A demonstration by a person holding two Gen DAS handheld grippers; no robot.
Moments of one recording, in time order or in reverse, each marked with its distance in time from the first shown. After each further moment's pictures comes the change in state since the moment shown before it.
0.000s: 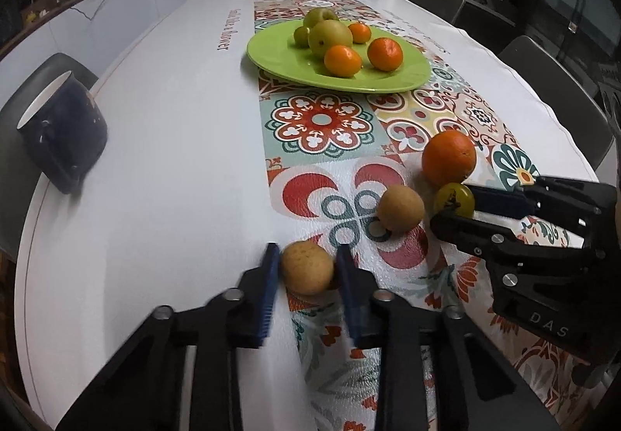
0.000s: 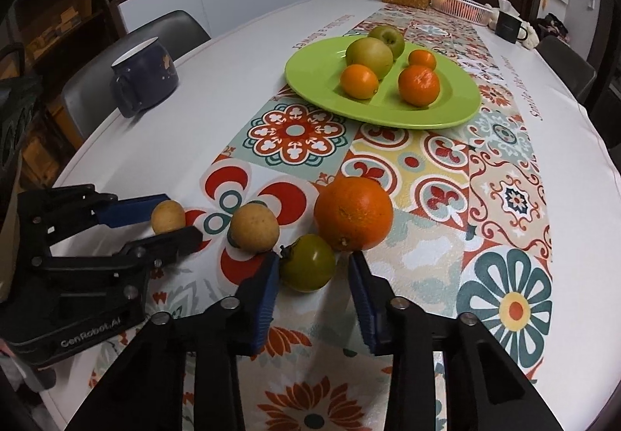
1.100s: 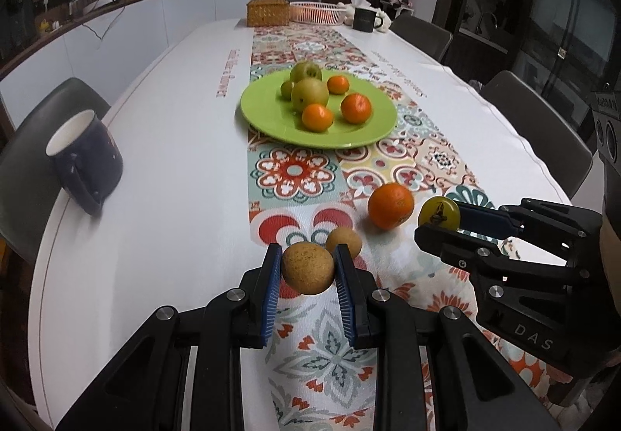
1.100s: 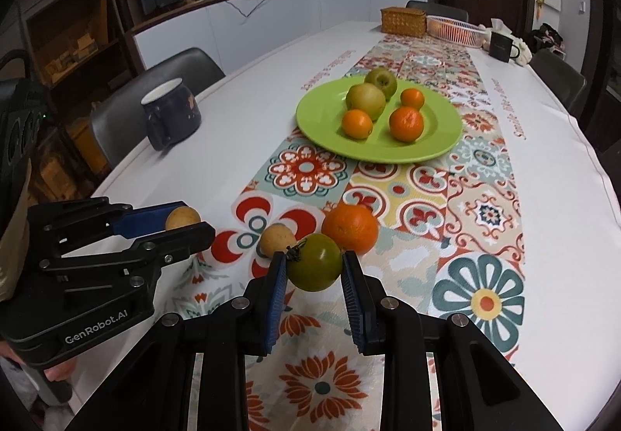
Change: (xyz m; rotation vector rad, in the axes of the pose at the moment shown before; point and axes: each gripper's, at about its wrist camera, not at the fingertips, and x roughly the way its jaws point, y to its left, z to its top) left arm -0.057 -0.024 0.013 -0.022 -0.123 -0.014; right arm -0.057 -0.008 0.001 0.021 -0.126 0.035
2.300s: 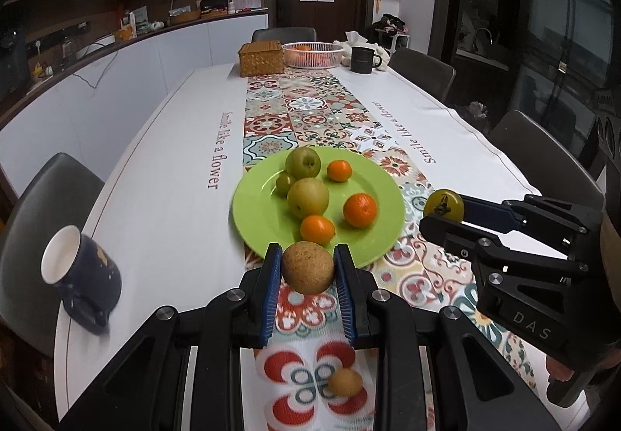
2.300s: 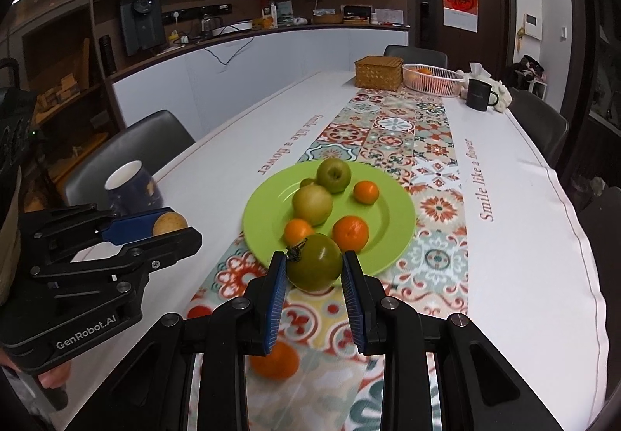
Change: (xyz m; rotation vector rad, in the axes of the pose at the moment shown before) left arm 0.022 -0.009 0.102 0.053 -0.113 0.028; right arm 0.003 -0.052 0.086 0.000 -0.146 -0.063
